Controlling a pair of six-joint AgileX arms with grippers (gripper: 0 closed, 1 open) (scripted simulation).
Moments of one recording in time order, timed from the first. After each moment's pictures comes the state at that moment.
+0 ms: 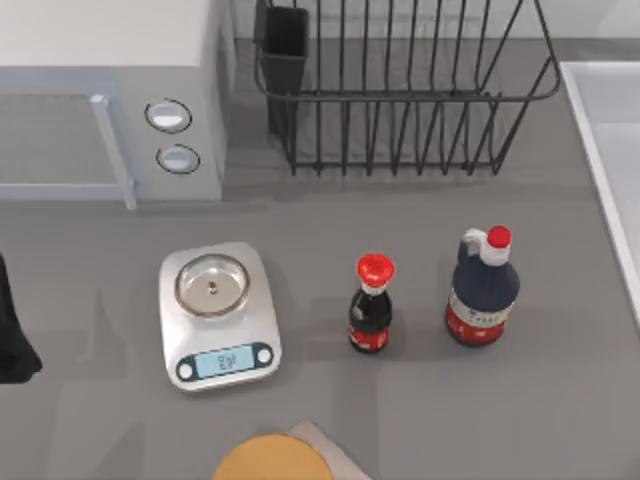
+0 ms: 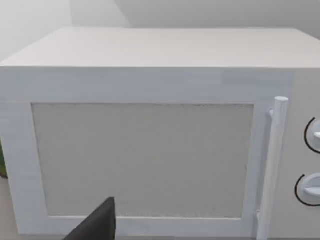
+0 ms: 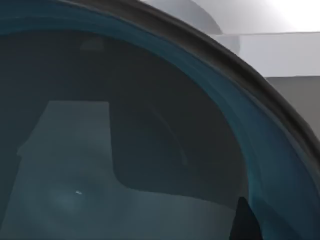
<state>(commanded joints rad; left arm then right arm) 0.00 0.00 0.00 0.00 0.00 0.00 -0.63 1.73 0.94 -0.72 -0.05 -0.59</state>
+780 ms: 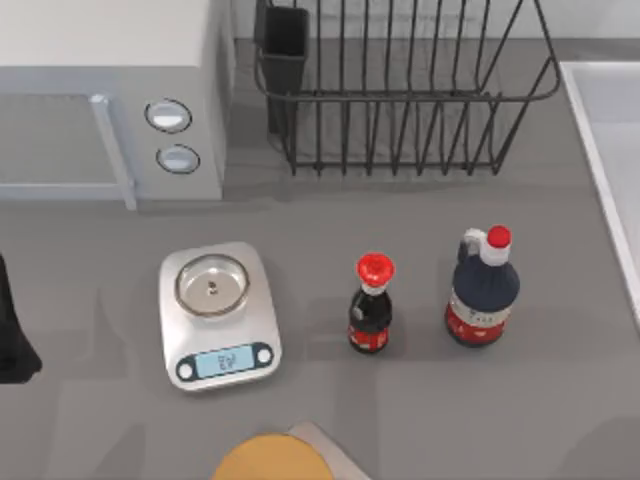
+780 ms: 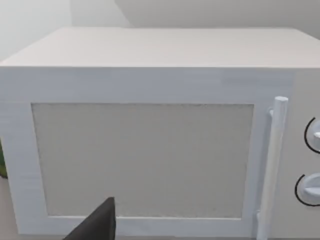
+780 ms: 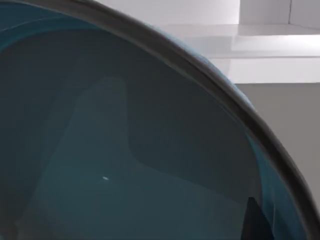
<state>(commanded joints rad) 0.00 0.00 0.00 0.00 0.00 0.00 -0.64 1.71 1.23 -1.03 -0.05 -0.61</state>
